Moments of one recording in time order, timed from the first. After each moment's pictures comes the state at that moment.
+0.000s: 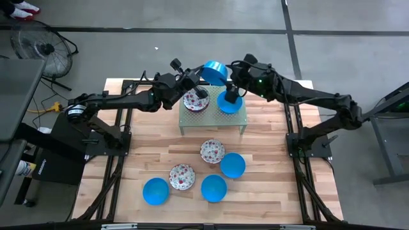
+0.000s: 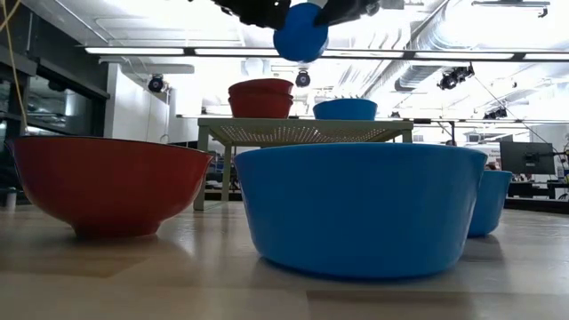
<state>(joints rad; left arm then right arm) 0.22 1.46 1.20 0.38 -0.63 0.57 -0.30 1.36 1.34 -0.24 0.35 -0.31</state>
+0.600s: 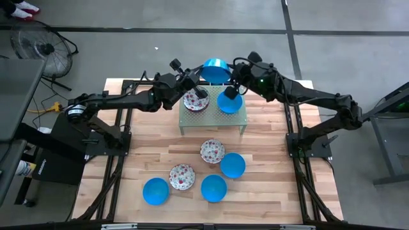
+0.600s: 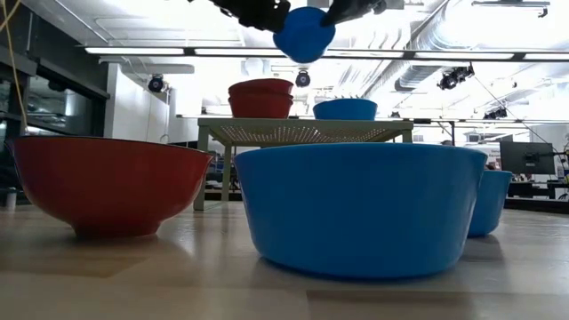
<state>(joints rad) 0.22 1.46 1.20 0.36 -0.66 0.58 -0.30 1.35 1.34 -0.21 0.45 -0.28</state>
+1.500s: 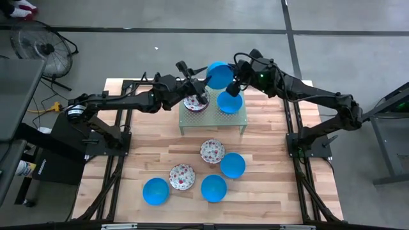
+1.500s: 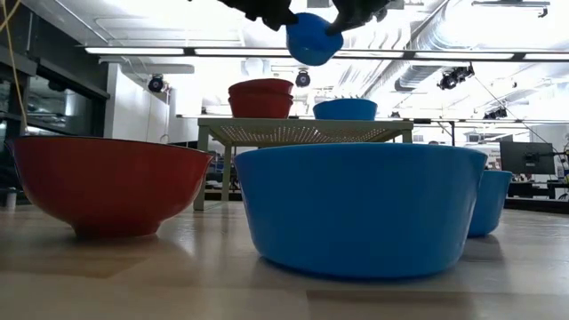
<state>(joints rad) 0.22 1.46 1.20 0.37 -0.51 0.74 -0.35 1.35 1.34 -0.25 0.38 -0.27</state>
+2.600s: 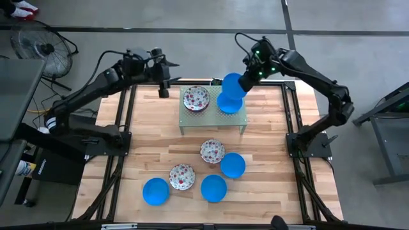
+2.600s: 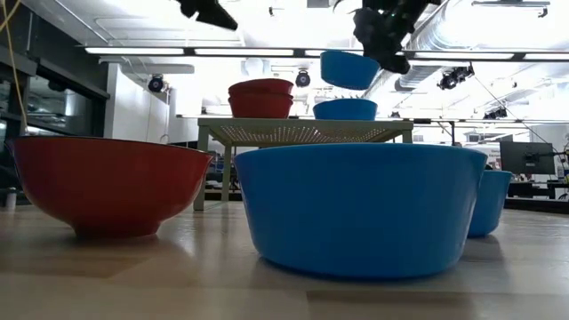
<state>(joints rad) 0.55 1.16 1.33 -0.51 0.04 0.71 -0.71 1.50 1.58 -0.98 -0.23 0.12</state>
